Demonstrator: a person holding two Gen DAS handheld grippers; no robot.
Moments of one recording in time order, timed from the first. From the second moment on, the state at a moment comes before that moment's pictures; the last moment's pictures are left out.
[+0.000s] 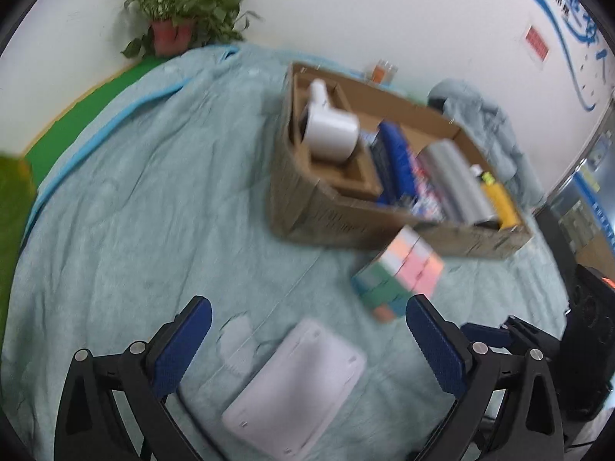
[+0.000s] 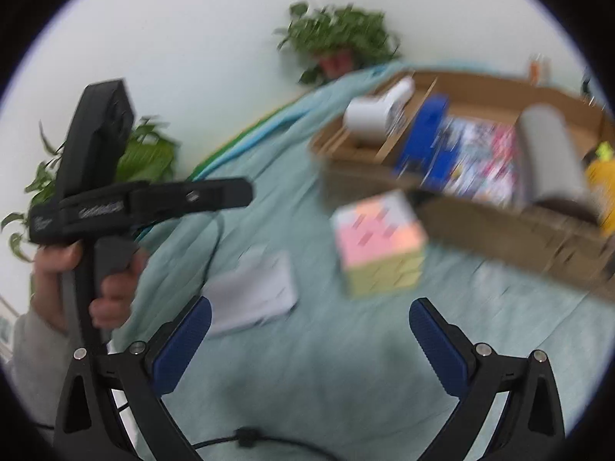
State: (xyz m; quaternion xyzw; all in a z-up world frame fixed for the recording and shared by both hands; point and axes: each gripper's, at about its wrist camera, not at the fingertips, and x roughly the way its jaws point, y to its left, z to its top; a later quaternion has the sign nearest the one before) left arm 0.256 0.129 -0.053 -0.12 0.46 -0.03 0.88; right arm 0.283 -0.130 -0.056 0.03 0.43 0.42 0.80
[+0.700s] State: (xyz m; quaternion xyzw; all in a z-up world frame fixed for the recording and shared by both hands) left arm 0.245 0.096 0.035 0.10 0.52 0.01 0.85; right arm 0.240 -0.175 -0.070 0.08 0.47 0.42 0.77
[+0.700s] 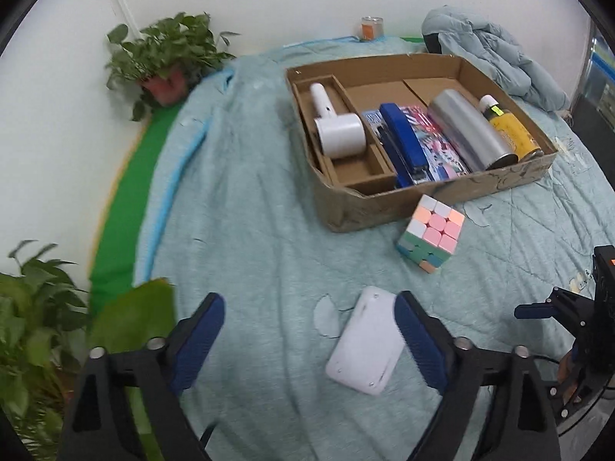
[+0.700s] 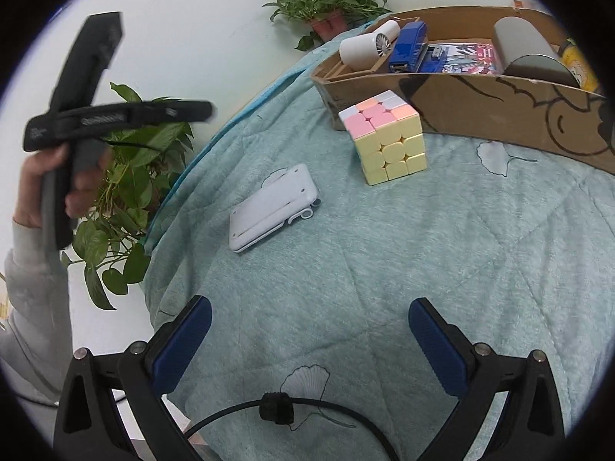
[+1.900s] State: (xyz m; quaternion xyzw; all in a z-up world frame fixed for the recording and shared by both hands) left arm 0.250 0.054 -0.128 -0.26 0.58 -0.16 0.76; right arm 0.260 -0.146 -0.064 -0.05 0.41 0.40 0.82
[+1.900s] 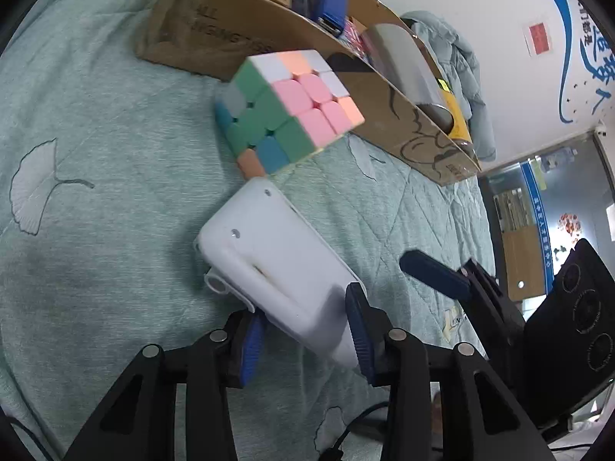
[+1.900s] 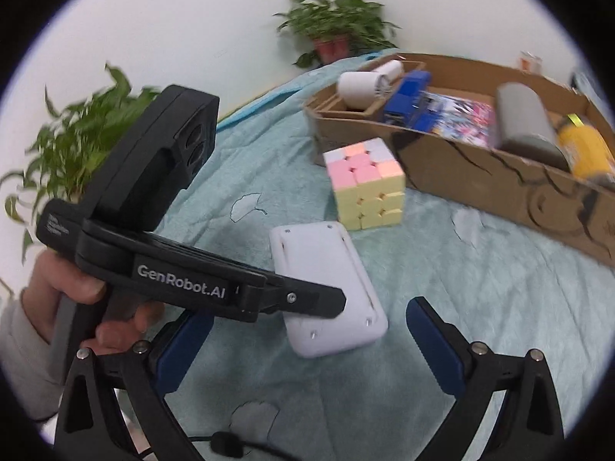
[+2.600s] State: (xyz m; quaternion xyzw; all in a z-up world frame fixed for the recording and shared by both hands) left arm 0.227 0.046 -0.099 -0.20 0.54 -0.14 0.80; right arm 0.253 -0.134 -0.084 -0.03 0.46 0.38 0.80
